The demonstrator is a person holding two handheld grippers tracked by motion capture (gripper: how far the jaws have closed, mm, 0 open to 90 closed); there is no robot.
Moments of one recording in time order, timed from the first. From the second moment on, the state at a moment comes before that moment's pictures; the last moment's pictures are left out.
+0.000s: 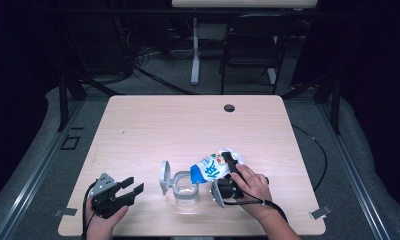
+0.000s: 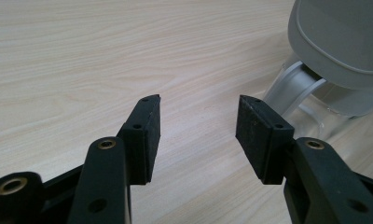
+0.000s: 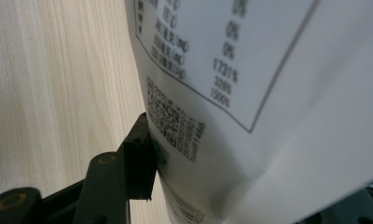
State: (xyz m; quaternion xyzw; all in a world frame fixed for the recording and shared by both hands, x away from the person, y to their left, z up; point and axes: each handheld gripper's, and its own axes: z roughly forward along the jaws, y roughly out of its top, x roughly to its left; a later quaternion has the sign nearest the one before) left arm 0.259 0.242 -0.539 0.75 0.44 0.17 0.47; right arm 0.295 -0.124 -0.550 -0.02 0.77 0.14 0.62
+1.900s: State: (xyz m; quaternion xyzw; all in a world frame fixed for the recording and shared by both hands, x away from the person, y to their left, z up) left arm 0.259 0.241 -0.541 0.75 0.44 0.16 0.47; right arm 0.293 -0.116 -0.540 -0.08 0.75 0.05 0.65
